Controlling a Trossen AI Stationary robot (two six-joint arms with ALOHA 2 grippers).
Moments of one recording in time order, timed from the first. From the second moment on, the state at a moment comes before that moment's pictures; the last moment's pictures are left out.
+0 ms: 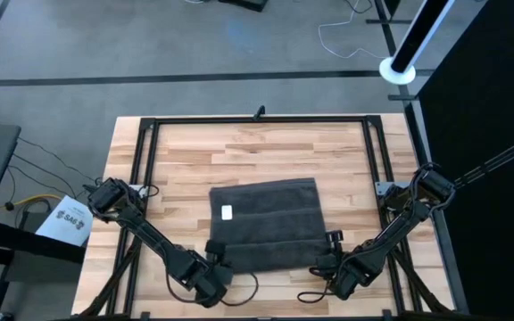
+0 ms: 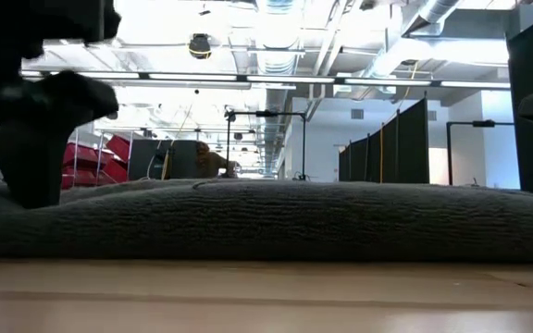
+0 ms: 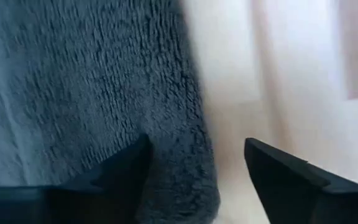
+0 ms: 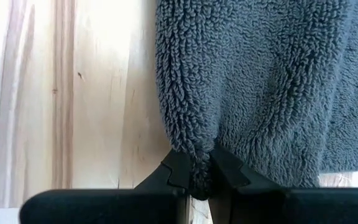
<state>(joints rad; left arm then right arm) -0.72 1.90 1.18 -0.62 -0.28 -0.54 0.84 1.77 0.98 -0.69 0.34 0.67</state>
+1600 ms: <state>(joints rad) -0.65 1.69 1.10 -0.29 0.34 -0.82 0.69 1.43 0.80 -0.24 -0.42 0.84</state>
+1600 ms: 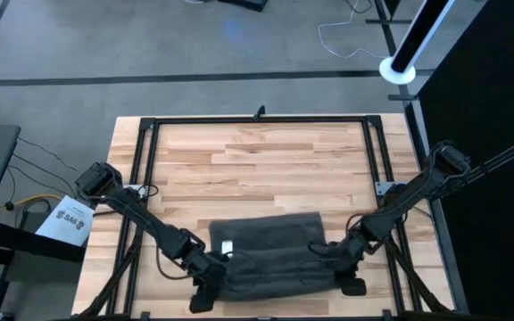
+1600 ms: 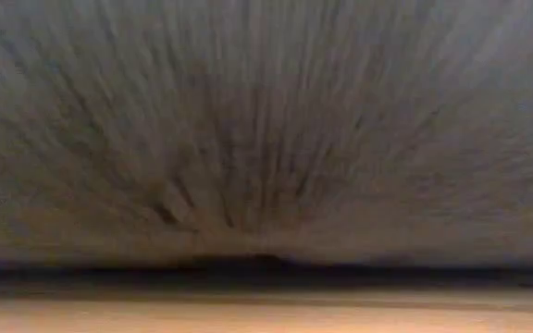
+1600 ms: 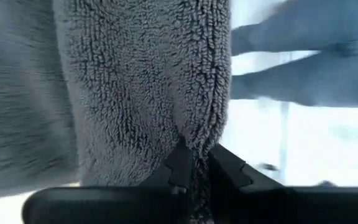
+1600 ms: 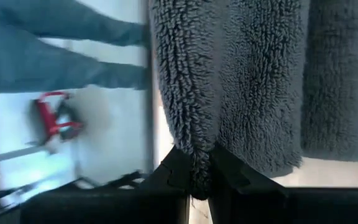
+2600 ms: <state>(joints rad) -0.55 1.76 0.96 -0.24 0.33 -0.82 0.53 1.54 0.68 -0.24 -0.53 0.85</state>
